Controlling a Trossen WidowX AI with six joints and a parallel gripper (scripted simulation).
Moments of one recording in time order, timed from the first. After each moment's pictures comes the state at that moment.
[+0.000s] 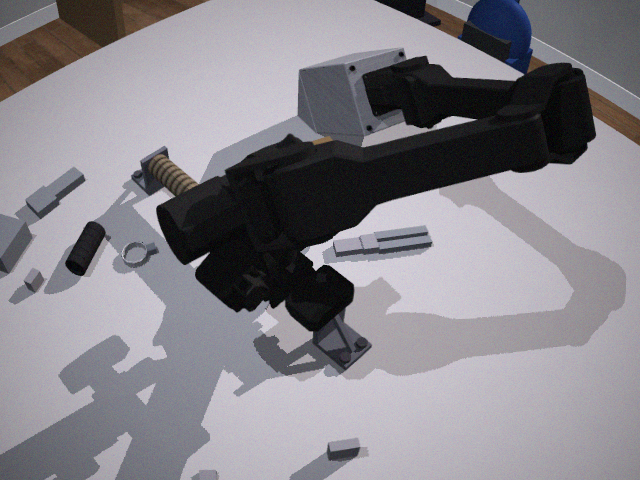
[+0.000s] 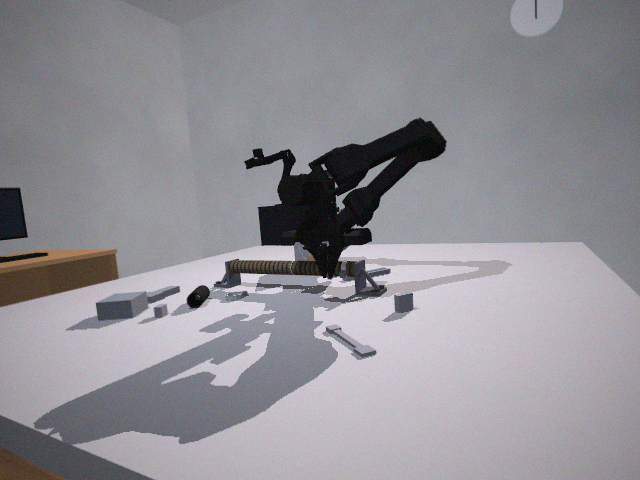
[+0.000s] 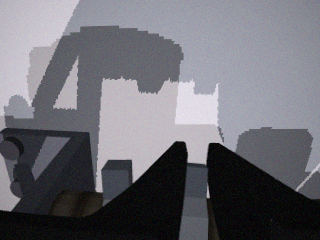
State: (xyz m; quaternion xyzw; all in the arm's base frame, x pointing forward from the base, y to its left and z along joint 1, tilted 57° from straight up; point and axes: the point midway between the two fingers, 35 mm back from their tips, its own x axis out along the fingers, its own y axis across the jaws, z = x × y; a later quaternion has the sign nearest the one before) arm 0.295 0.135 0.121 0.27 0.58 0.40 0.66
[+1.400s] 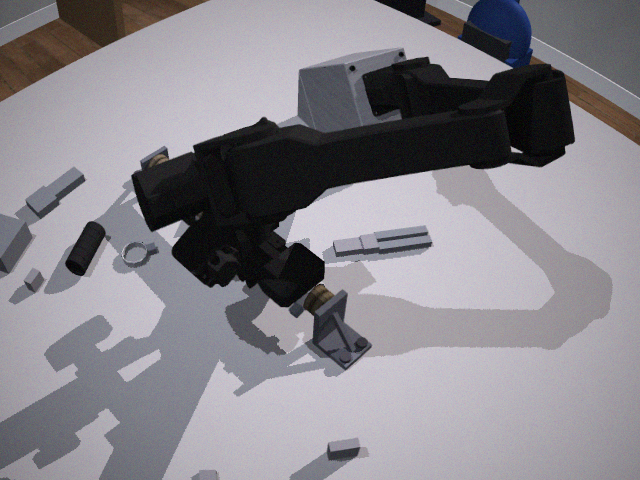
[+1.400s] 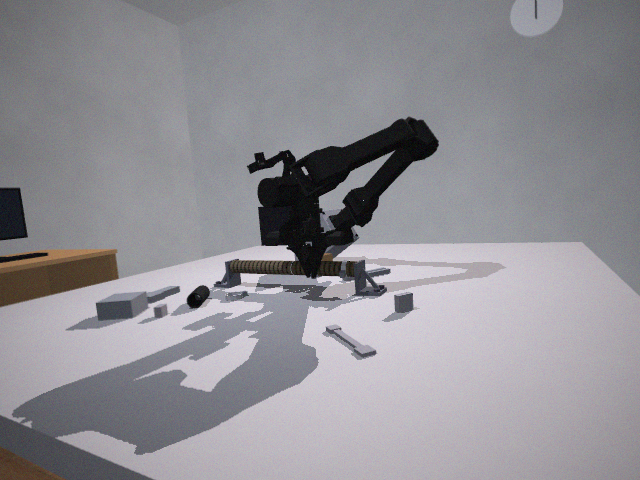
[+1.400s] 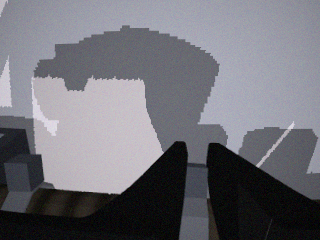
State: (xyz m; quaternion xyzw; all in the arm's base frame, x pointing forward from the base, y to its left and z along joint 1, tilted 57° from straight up) arm 0.303 0.114 0.088 0.27 0.58 0.40 0.66
